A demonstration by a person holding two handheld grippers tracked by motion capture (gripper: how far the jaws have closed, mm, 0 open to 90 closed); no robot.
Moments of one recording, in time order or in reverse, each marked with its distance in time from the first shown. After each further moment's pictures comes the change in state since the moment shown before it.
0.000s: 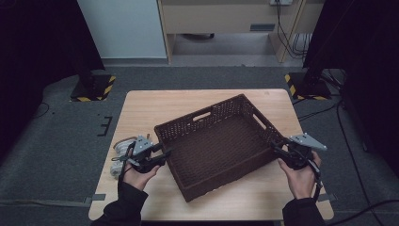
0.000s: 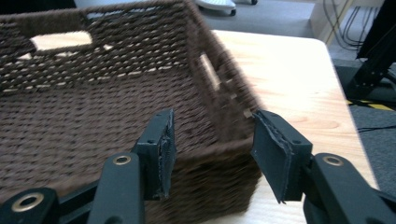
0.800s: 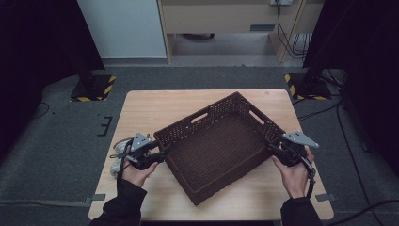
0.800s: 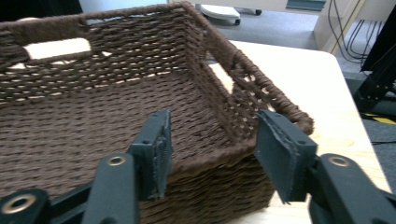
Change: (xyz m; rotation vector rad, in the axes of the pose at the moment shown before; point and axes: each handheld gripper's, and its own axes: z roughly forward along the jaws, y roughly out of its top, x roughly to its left) left arm 0.011 0.002 0.003 -0.007 0.027 -0.035; right arm 0.009 0.002 0.015 -0.034 0.016 -0.020
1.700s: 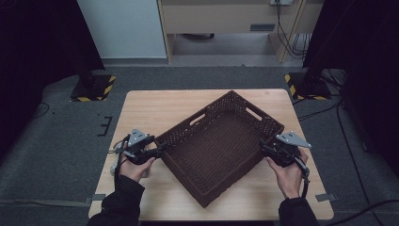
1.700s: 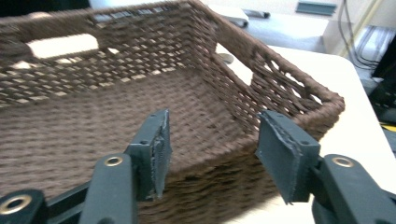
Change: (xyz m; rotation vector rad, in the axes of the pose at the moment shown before) left arm 0.021 0.003 0.009 -0.007 0.016 0.001; right arm 0.013 -0.002 0.007 -0.012 0.023 -0.031
